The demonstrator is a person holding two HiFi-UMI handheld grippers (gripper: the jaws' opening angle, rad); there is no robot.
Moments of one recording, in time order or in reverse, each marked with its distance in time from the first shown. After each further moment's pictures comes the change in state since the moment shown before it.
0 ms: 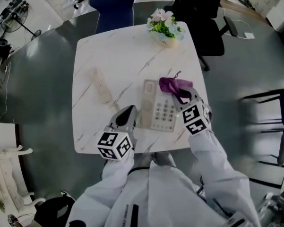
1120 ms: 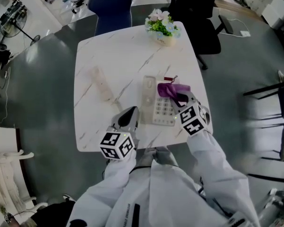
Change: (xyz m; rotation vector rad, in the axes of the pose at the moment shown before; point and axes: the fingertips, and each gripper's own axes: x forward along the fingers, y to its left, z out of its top) left arm -0.021 -0.014 -0.010 0.005 0.005 -0.035; right arm -0.015 0.037 -0.017 0.020 0.054 0.030
